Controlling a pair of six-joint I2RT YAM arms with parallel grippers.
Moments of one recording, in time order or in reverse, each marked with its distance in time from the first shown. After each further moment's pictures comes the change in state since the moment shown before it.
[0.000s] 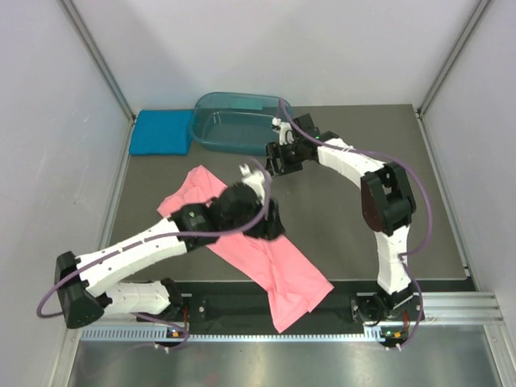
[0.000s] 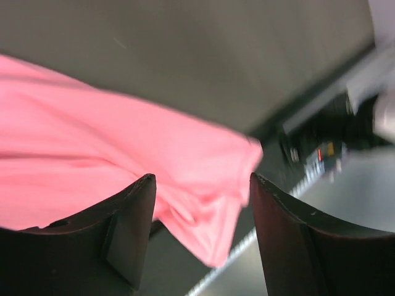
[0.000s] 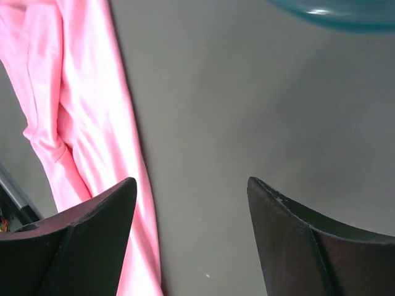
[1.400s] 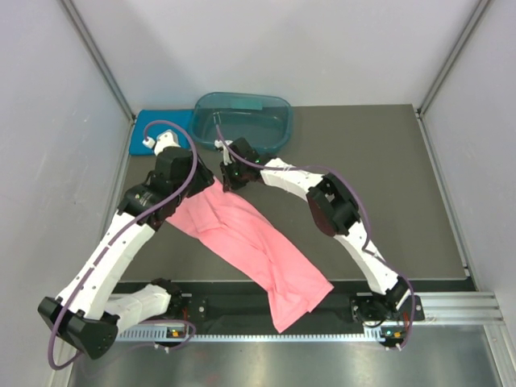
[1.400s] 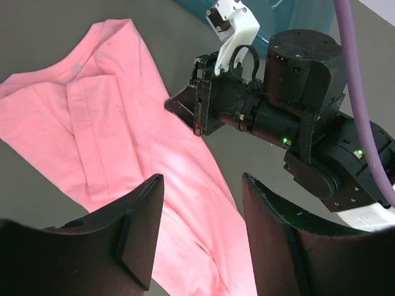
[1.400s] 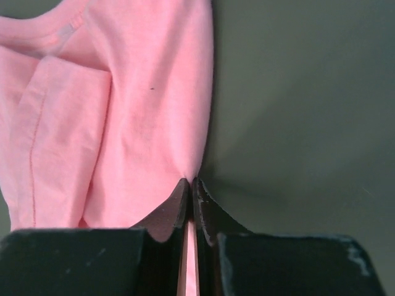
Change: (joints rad) left arm 0.614 -0.120 0.145 -0.196 -0.314 -0.076; right arm 0.317 0.426 0.420 0.114 0.211 0.092
